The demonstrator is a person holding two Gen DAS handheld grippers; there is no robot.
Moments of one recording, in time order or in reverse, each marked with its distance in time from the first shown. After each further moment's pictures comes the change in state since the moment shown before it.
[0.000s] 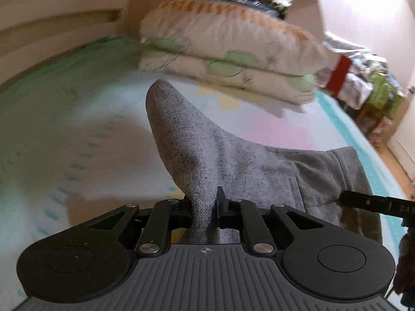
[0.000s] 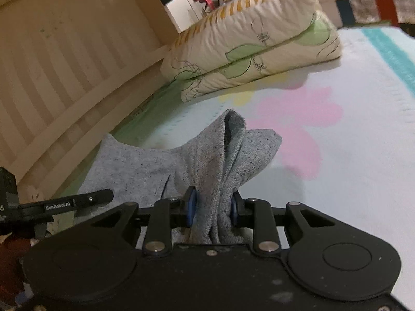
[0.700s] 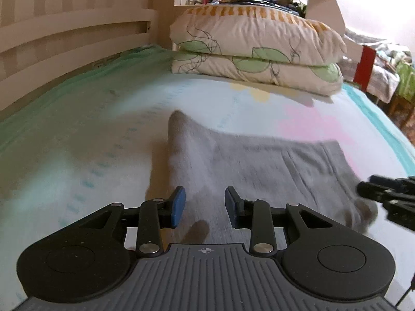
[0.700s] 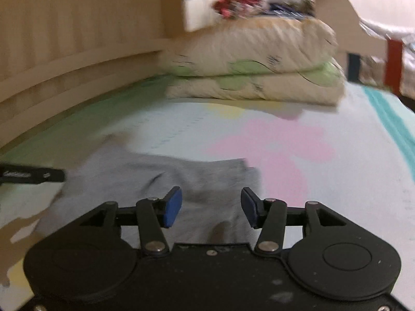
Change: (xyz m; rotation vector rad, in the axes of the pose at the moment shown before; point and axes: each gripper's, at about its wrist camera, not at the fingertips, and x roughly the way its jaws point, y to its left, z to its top) left arm -0.037 -0.010 -0.071 0.054 -0.077 0.194; right arm 0.004 0.041 -0.058 -0.397 -0.083 -0.175
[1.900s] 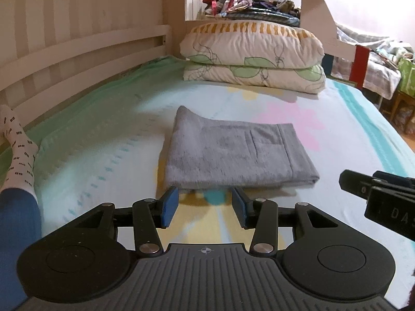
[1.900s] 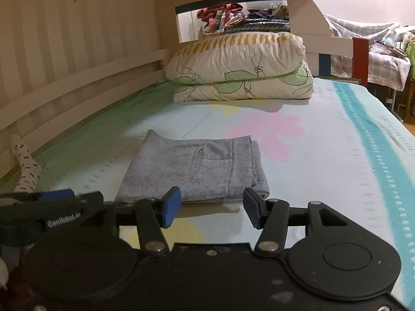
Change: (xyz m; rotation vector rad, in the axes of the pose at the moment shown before) left arm -0.153 -0.070 -0.032 -0.004 -0.010 0.104; right arm -0.186 0.080 -0.018 0.151 -0.008 -0.104
